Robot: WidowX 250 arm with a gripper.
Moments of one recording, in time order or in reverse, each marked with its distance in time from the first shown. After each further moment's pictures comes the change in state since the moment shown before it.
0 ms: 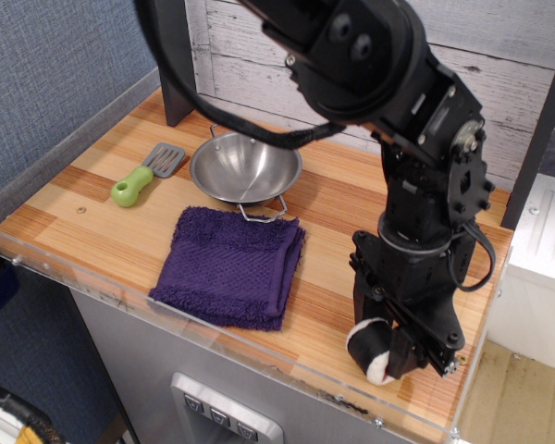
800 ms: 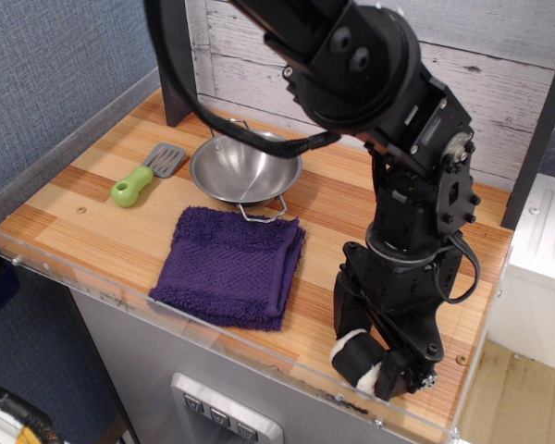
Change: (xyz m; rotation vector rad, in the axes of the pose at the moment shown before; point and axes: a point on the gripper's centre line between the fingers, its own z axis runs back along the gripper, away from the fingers) arm -0.013 0.001 -0.006 -0.019 0.064 -0.058
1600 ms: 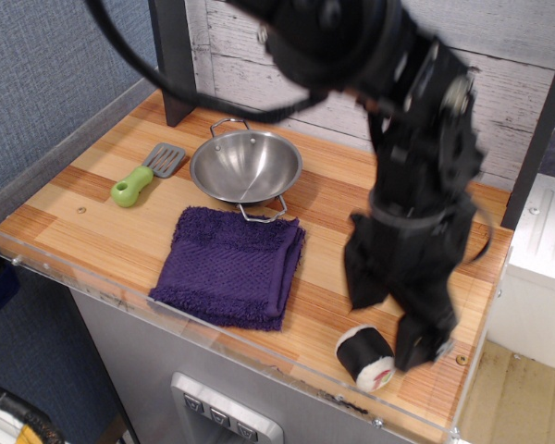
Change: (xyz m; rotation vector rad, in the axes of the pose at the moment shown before) arm 0.011 -0.002 0.041 -0.007 -0.112 0.001
